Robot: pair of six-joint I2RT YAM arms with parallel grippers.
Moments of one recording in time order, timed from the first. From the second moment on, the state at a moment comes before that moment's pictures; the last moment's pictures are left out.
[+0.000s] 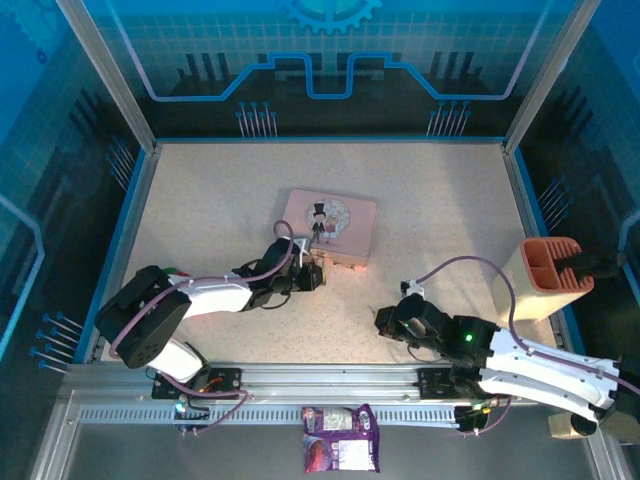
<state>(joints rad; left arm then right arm) -0.69 1.52 0.59 0.22 0.16 -0.76 1.06 0.67 0.34 -0.45 0.17 1.24</state>
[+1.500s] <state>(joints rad) -0.83 1.61 0.42 0.76 0.20 -1.19 0.99 1.00 0.09 0.43 0.01 1.63</state>
